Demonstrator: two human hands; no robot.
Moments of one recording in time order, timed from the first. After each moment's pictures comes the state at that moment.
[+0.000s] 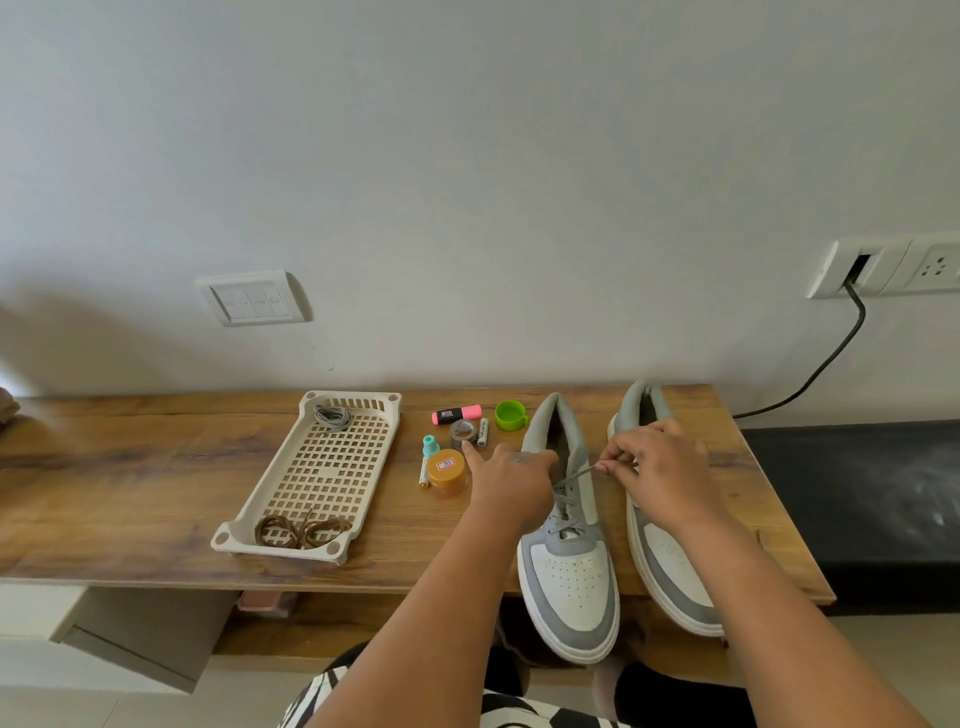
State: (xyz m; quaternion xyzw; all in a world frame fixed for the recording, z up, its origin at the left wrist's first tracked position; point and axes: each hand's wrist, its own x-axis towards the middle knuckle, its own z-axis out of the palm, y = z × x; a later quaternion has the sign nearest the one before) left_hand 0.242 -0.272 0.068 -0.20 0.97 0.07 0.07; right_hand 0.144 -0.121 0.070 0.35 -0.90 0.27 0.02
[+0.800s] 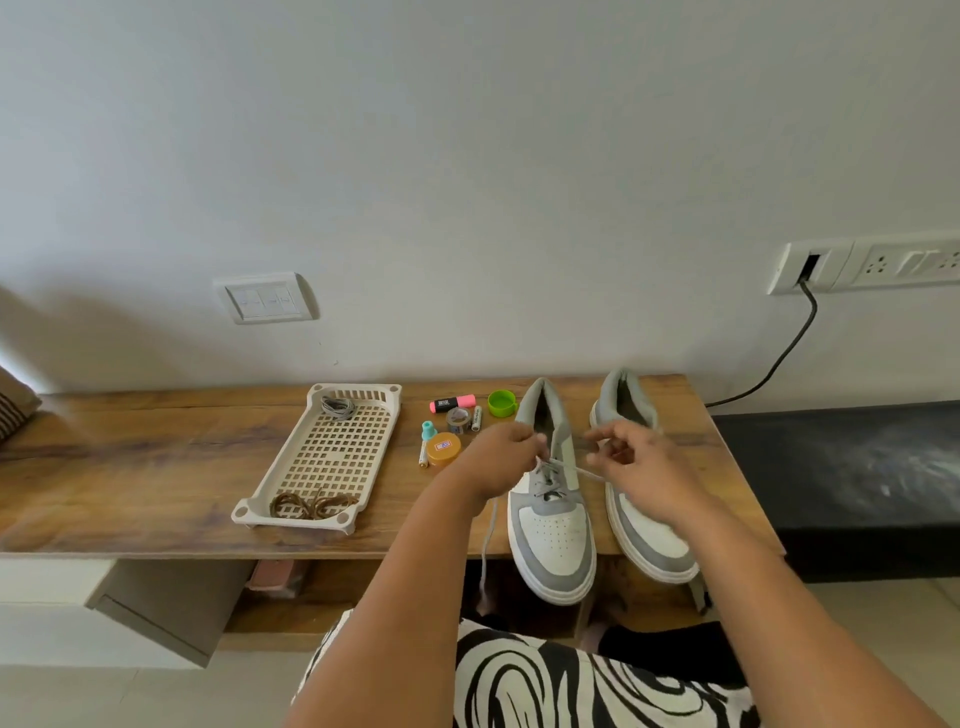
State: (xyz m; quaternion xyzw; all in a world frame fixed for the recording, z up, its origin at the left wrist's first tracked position) left_hand 0.292 -0.253 0.124 -0.24 0.81 0.54 0.01; right_hand 0.197 -0.084 0.110 0.29 -0.84 0.42 -0.16
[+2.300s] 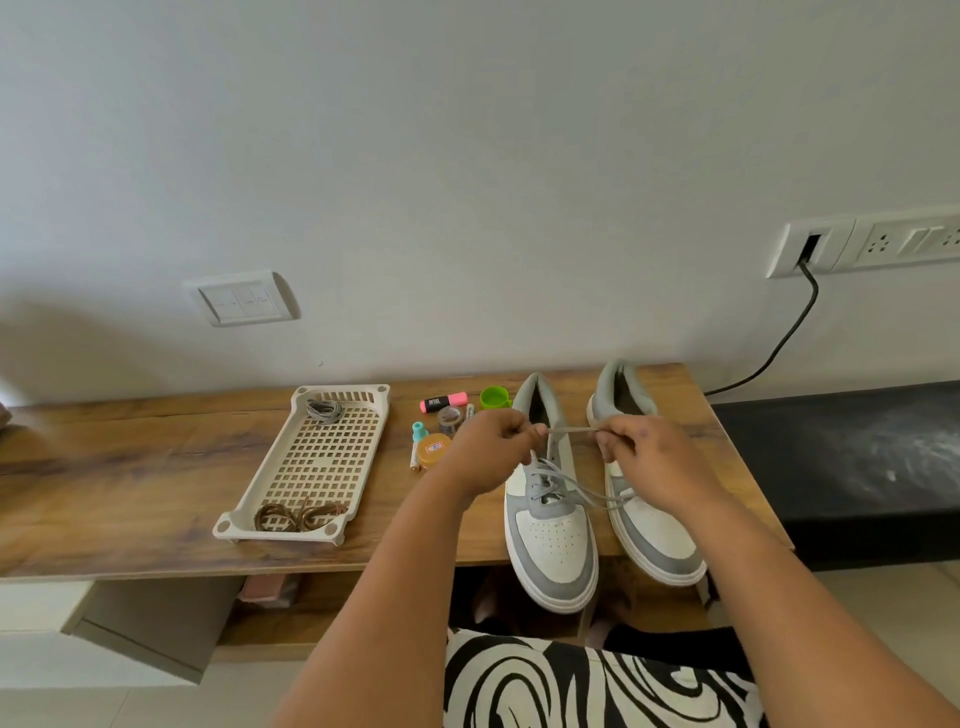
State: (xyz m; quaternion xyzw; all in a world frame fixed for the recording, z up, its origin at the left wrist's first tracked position) left_hand 0.282 -0.264 0.121 -0.21 0.85 0.49 -0.05; right_hand 0.168 -0.090 0.095 0.35 -0.88 0.32 -0.07
